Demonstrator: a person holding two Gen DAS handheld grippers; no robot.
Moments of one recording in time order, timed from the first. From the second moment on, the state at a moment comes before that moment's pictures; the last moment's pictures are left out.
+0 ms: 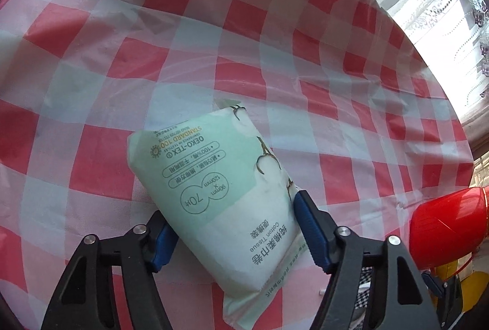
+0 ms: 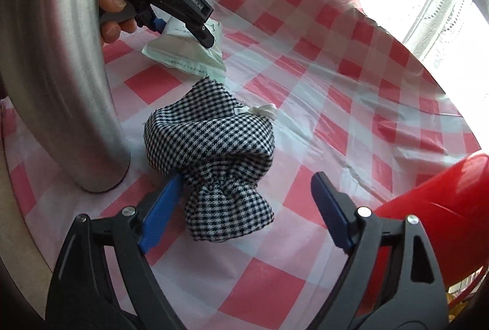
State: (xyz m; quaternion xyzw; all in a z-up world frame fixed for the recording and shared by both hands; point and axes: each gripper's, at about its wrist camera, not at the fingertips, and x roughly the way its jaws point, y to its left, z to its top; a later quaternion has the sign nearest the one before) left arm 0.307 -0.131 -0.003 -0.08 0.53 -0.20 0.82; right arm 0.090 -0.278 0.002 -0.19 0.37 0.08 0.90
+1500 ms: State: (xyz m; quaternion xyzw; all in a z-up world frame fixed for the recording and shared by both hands) left arm 0.060 0.000 0.042 -0.16 0.45 -0.17 0.86; right arm -0.047 -0.311 0.009 0.01 0.38 0.03 0.92
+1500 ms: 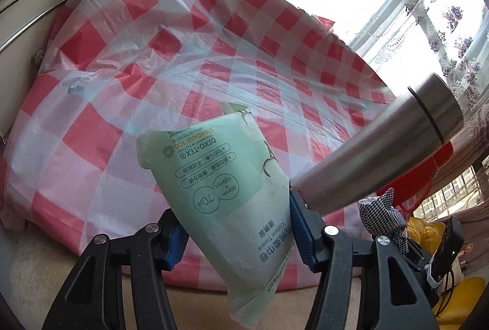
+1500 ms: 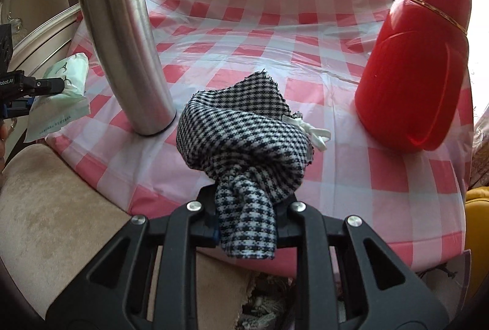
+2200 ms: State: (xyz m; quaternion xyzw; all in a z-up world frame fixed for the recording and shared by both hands) left arm -0.005 -0.089 0.062 -0.11 0.45 -0.28 0.84; right arm -0.175 -0.415 0.022 0.06 0.38 -0.11 0.91
